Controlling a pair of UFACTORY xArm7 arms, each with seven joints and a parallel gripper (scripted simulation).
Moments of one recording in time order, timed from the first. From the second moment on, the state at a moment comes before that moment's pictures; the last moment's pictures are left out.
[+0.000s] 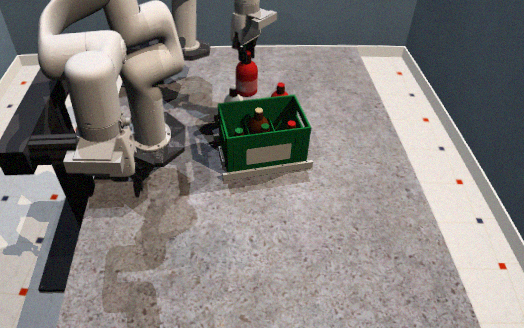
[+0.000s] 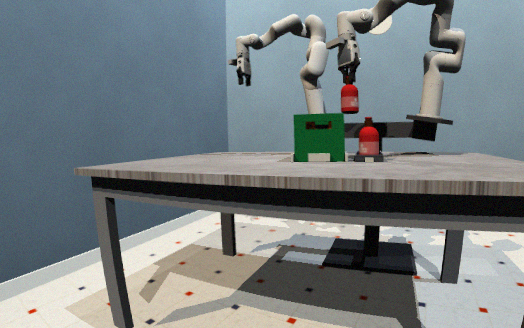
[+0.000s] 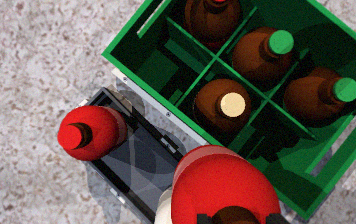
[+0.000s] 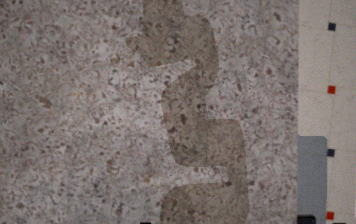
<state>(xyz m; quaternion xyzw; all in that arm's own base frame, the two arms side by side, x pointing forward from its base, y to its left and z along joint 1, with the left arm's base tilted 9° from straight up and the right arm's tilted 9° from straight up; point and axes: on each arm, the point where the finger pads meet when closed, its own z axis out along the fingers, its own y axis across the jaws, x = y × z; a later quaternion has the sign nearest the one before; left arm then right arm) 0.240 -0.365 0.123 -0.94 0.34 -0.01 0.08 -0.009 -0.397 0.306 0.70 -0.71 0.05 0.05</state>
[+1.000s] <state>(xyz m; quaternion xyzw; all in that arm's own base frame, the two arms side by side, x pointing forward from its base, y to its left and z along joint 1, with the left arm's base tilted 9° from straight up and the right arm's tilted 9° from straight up) 0.213 -0.424 0.113 -0.94 0.34 -0.01 0.08 -0.009 -0.397 0.306 0.70 -0.71 0.05 0.05</state>
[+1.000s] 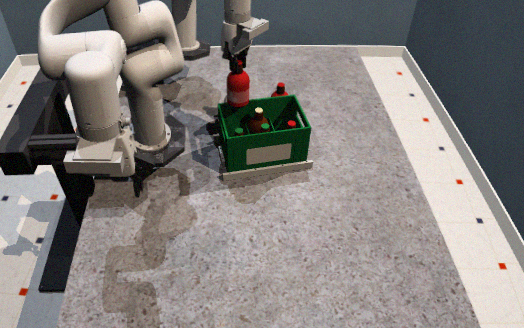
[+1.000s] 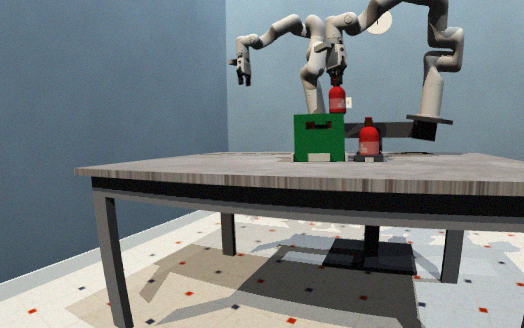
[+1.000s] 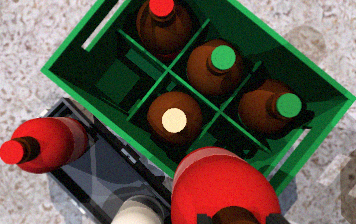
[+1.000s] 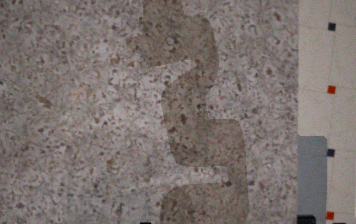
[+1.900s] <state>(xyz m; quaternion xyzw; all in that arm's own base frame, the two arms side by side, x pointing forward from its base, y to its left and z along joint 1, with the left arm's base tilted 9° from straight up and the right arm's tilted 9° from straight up) 0.200 -0.451 0.108 -0.94 0.34 -0.01 0.08 -0.009 -0.397 0.306 0.70 -0.71 0.05 0.05</state>
